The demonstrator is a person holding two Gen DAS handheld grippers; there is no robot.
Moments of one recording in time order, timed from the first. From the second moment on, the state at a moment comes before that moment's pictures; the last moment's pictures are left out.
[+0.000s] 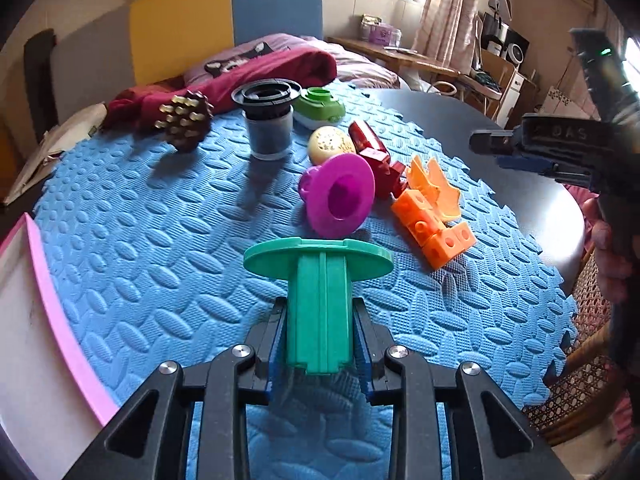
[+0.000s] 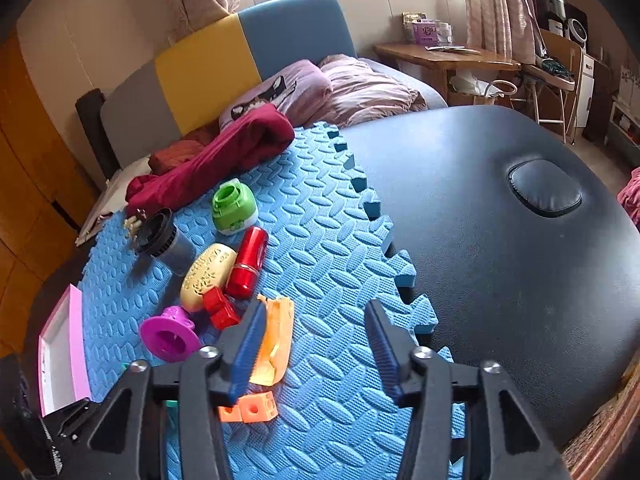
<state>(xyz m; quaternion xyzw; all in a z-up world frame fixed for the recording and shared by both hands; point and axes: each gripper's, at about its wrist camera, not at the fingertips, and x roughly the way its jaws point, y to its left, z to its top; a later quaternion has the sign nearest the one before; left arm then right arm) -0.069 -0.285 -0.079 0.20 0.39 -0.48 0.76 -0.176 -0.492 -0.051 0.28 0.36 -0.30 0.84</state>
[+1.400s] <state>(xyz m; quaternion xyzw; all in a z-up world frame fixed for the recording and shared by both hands) 0.174 -0.127 -0.069 -0.03 0.48 -0.20 0.85 -0.121 -0.470 -0.096 0.21 0.47 -0.28 0.81</state>
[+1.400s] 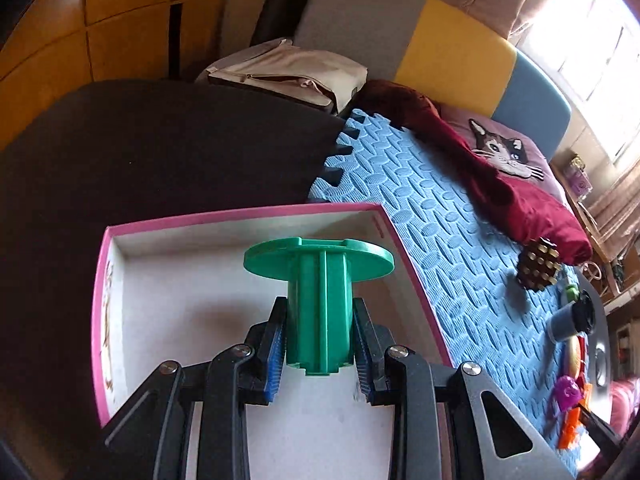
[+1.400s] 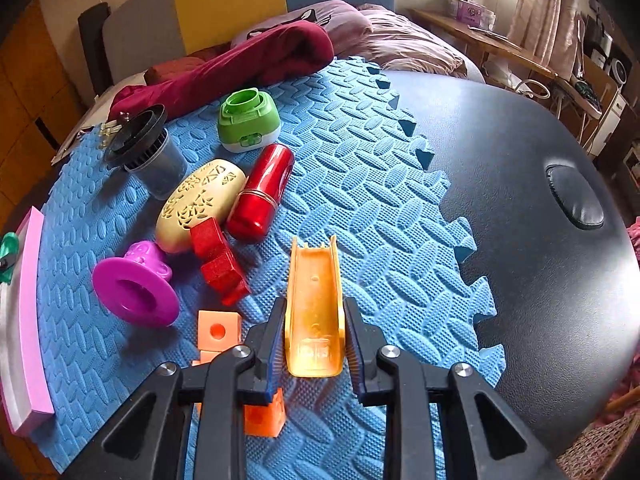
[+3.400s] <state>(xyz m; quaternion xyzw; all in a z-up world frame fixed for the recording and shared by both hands) 0.004 -0.101 -0.013 0.06 0.38 -0.22 0.90 -0.121 -0.468 -0.095 0.20 0.47 -0.29 0.81</state>
